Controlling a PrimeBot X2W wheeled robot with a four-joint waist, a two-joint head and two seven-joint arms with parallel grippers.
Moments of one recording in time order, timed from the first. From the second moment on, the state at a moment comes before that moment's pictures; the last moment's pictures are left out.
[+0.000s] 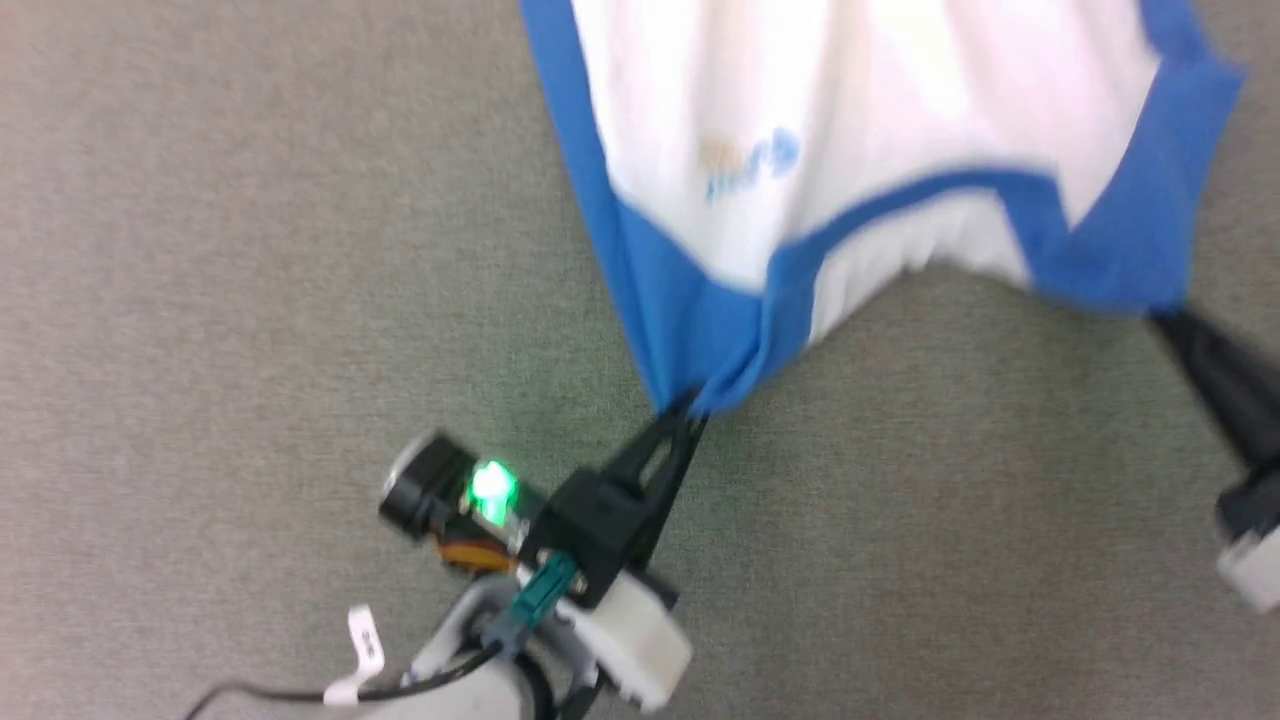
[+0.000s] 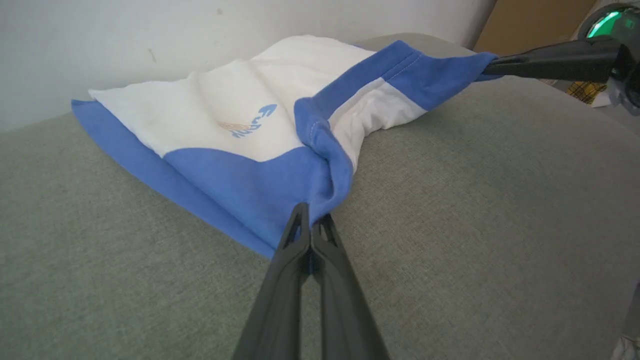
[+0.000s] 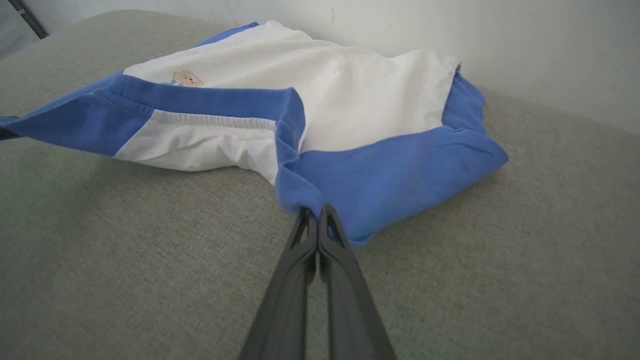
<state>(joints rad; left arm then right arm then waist) -0.50 0.50 -0.96 -0.30 -0.36 0.40 0.10 -0.21 -0.85 0.27 -0.17 0.71 0.13 -0.05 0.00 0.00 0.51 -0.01</state>
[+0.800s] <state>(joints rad) -0.13 0.60 -1.03 -0.23 -0.60 0.36 0.00 0.30 -0.60 0.19 -0.21 0.62 0.13 0.11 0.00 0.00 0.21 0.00</state>
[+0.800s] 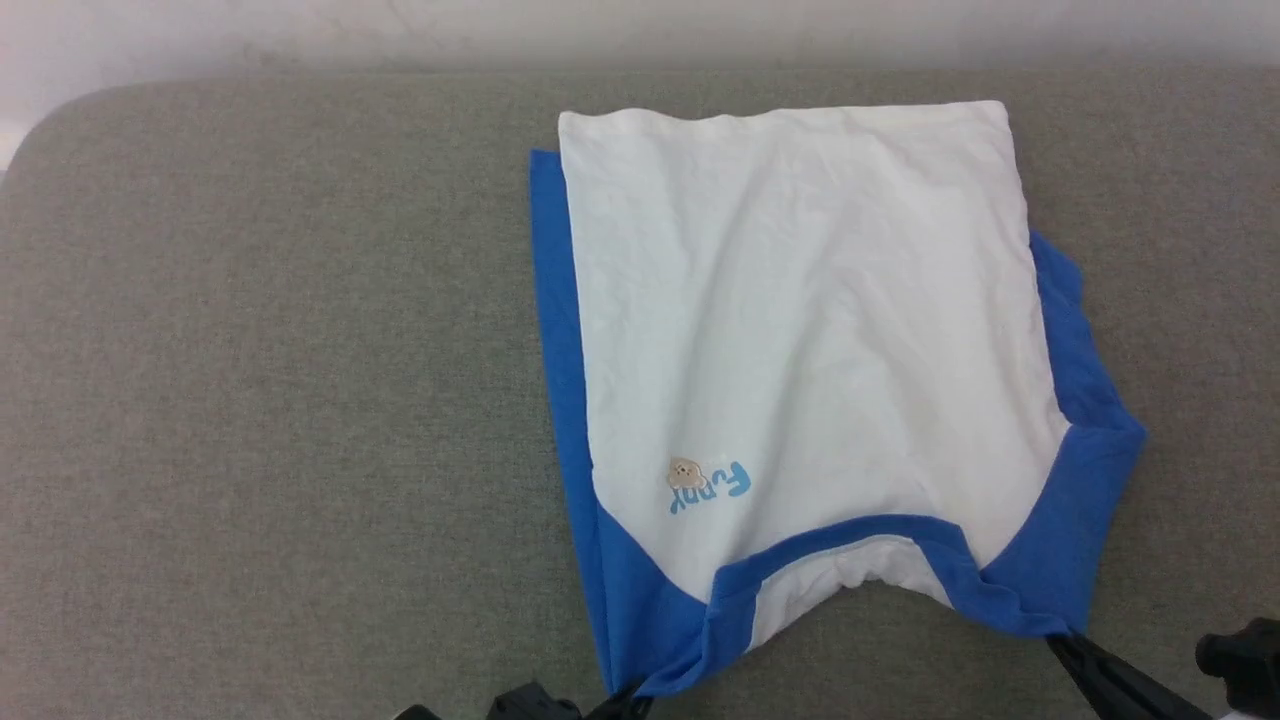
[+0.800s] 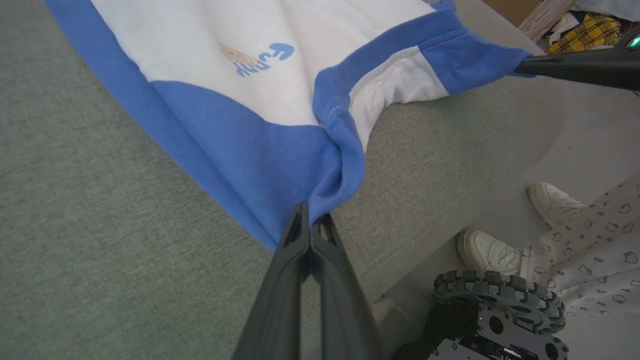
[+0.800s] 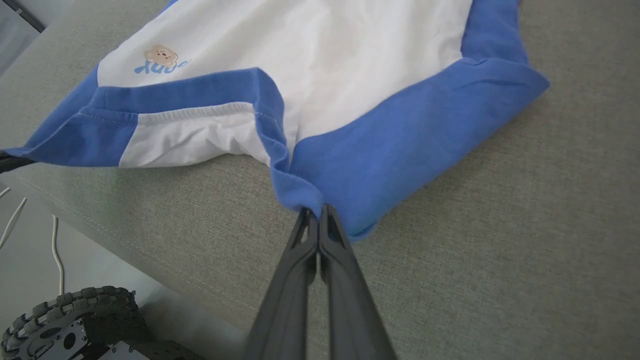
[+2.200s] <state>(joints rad) -0.19 0.36 -0.94 0.27 -0.78 0.20 -0.21 0.12 -0.47 0.32 0.13 0.62 0.13 0.08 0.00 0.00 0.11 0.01</state>
